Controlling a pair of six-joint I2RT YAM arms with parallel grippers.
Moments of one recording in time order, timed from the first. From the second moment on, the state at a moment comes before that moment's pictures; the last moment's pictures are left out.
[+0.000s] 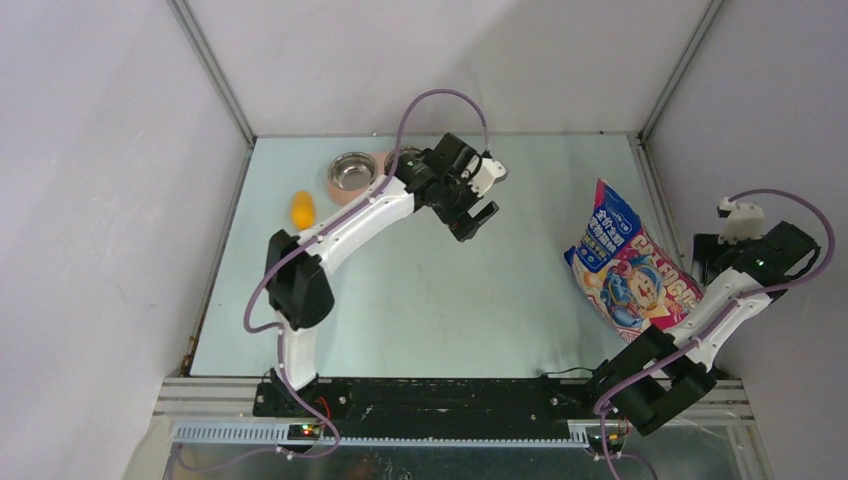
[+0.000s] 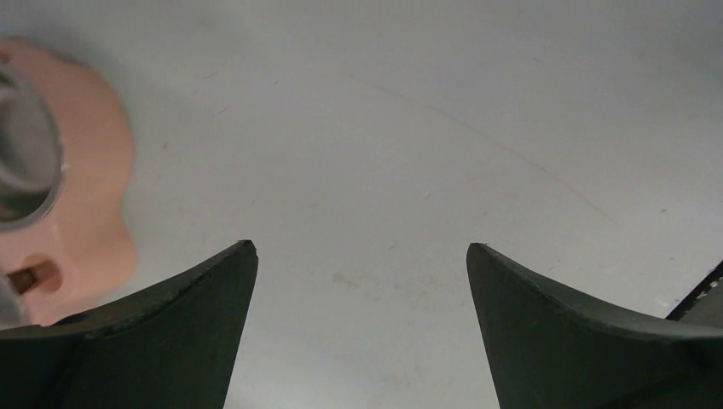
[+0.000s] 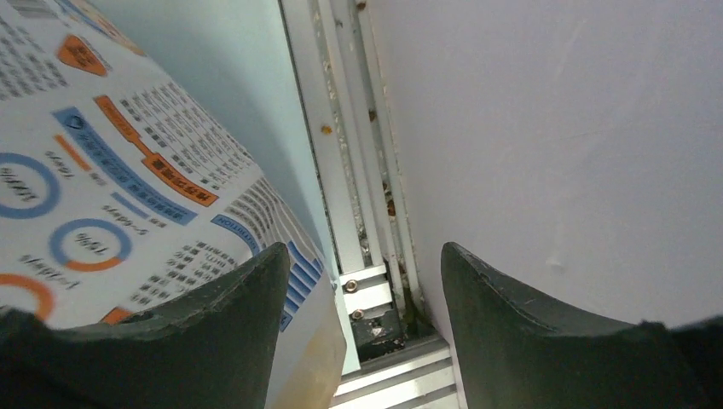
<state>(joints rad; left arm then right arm) -0.76 1.92 1.87 -0.88 0.09 0.24 -0.91 1.15 1.03 -0.70 -0.32 -0.66</state>
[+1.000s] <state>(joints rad) -0.90 2.34 2.12 -0.62 0.53 -0.16 -0.93 1.37 0.84 -0.41 -0.27 -0.73</state>
